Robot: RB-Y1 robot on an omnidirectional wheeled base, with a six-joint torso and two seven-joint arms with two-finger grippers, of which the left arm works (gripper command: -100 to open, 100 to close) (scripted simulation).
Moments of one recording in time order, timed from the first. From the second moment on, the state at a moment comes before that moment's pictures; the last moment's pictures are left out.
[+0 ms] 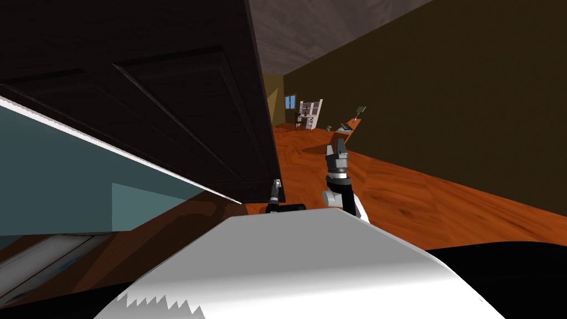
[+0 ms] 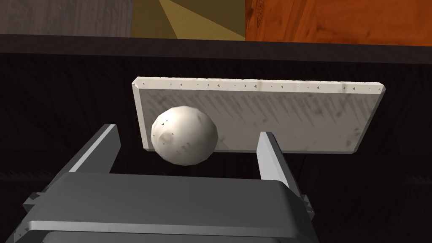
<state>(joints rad) 0.12 -0.01 -0.52 -0.92 0.54 -0.85 -0.47</state>
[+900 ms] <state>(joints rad) 0.13 0.02 -0.50 -0.93 0.55 -0.84 -0.48</state>
